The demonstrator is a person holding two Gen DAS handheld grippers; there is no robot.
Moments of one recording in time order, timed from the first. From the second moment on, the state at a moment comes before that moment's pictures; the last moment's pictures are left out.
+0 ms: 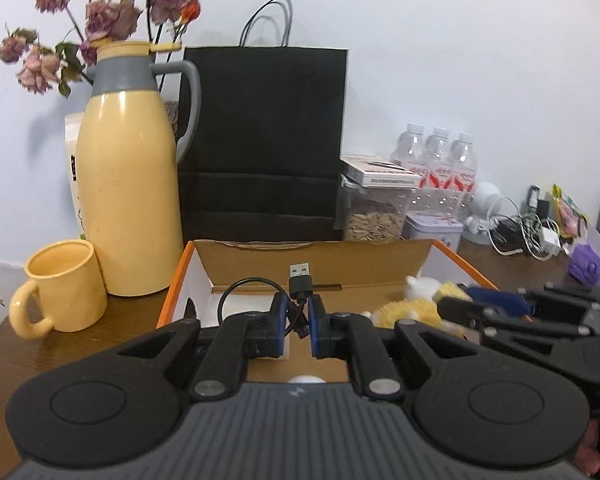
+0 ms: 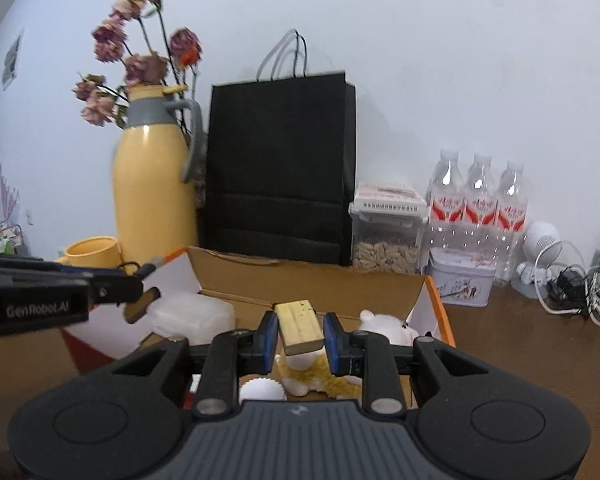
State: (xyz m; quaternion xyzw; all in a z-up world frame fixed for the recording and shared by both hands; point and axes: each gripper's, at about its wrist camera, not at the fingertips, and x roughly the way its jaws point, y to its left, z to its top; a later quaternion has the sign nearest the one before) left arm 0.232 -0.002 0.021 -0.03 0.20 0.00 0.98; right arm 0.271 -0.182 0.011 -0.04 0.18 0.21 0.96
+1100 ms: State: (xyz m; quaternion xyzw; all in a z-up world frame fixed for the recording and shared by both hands) left arm 0.248 0.016 -0.003 -0.02 0.21 0.01 0.98; right arm 0.286 -0.186 -0.008 -0.05 0.22 0.19 0.95
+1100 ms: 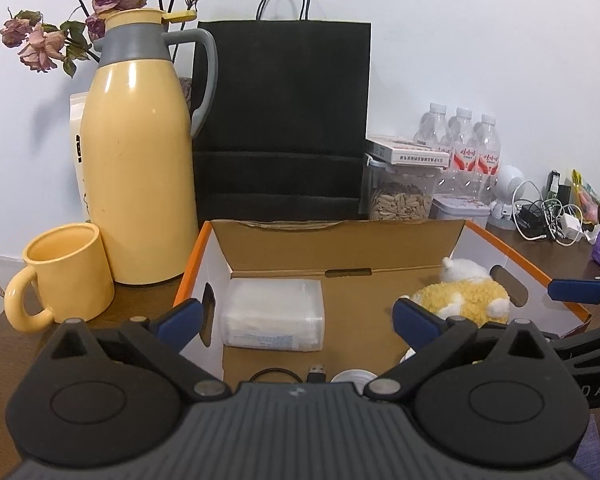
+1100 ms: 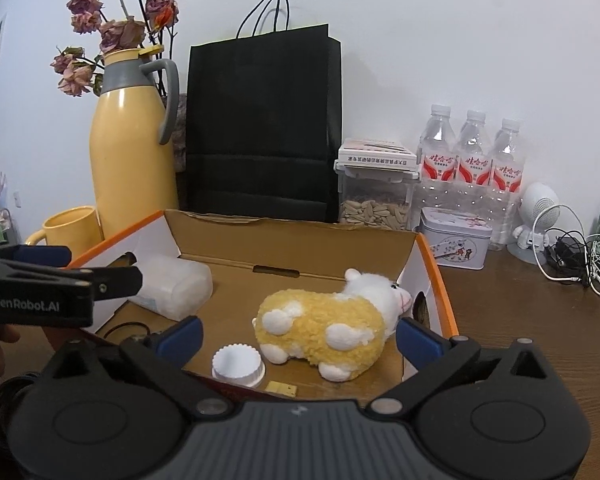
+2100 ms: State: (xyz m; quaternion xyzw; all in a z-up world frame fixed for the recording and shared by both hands) left arm 0.167 0.045 -0.009 -0.05 0.25 0.06 0.97; right arm 0.209 -0.176 -0.017 -0.04 0.27 0.17 0.95
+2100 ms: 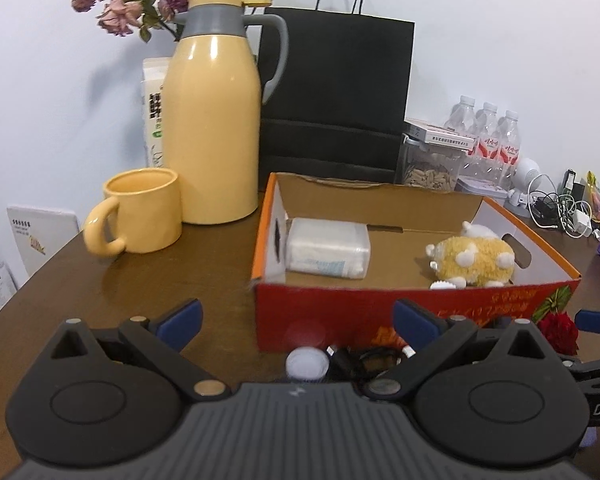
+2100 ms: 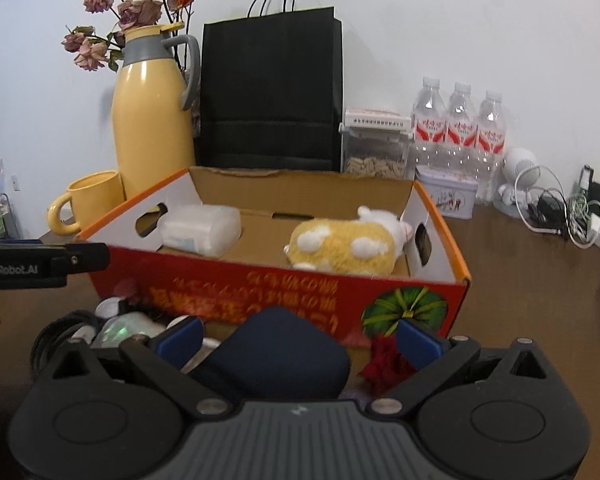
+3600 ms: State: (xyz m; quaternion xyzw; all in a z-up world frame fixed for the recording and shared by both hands) left arm 0.098 0.060 -0.019 -0.07 0.30 0.06 0.95; right arm 0.163 -0.182 -0.025 0.02 0.26 0.17 0.95
